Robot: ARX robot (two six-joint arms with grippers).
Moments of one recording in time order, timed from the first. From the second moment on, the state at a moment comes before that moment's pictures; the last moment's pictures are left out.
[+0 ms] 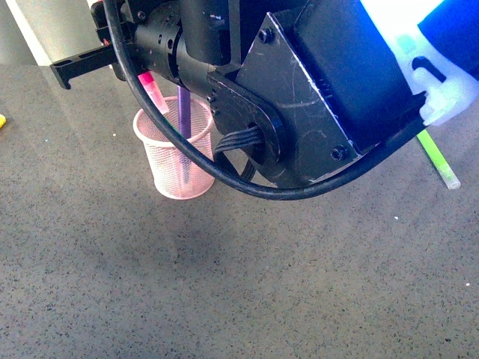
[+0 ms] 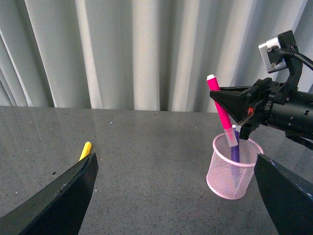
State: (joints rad) left arm 0.00 0.00 0.01 0.00 0.00 0.00; right arm 0.65 2.26 1.25 0.98 -0.13 -0.02
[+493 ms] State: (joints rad) left arm 0.00 0.00 0.01 0.00 0.00 0.00; right arm 0.65 2.27 1.23 0.99 -0.13 -0.02
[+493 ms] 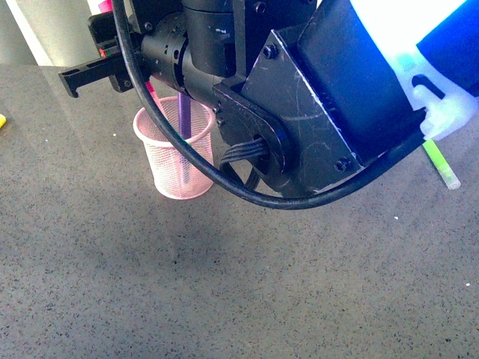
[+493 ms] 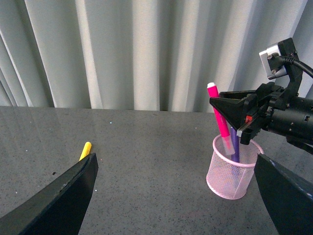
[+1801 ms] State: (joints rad) left arm 0.00 0.00 0.01 0.00 0.00 0.00; right arm 0.21 1.51 0.48 1.03 0.20 0.01
